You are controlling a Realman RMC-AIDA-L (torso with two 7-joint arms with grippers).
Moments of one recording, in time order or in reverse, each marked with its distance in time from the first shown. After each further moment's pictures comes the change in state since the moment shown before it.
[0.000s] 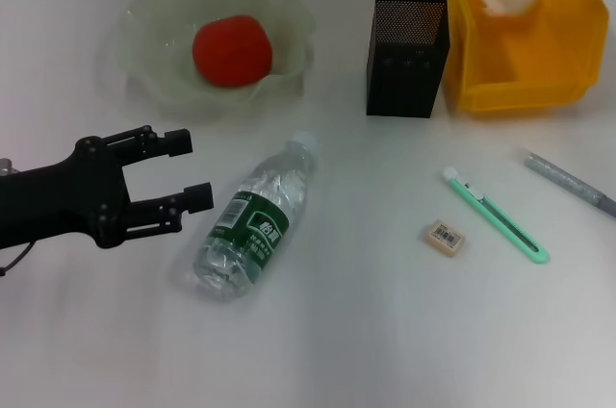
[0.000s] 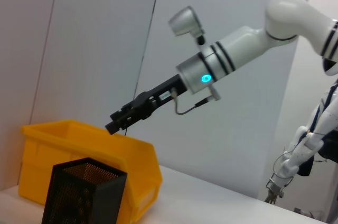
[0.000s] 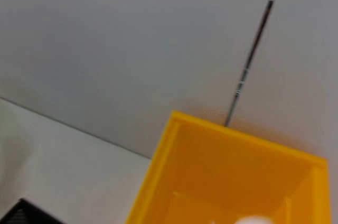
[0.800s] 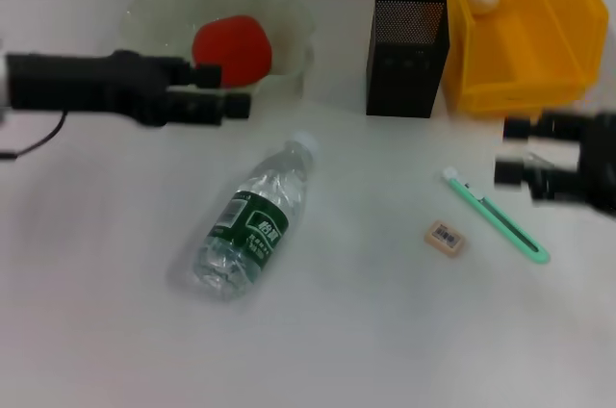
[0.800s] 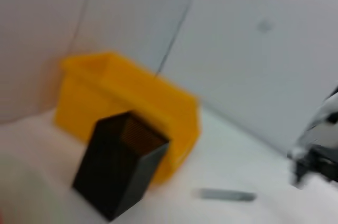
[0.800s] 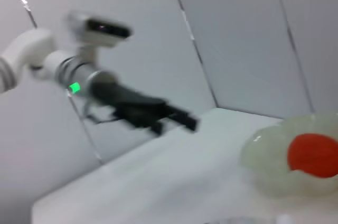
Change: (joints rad) left arm -0.197 -0.063 0.008 0.482 0.309 -0.084 -0.781; right arm -0.436 -0.060 0.255 0.288 0.937 -0.768 -0.987
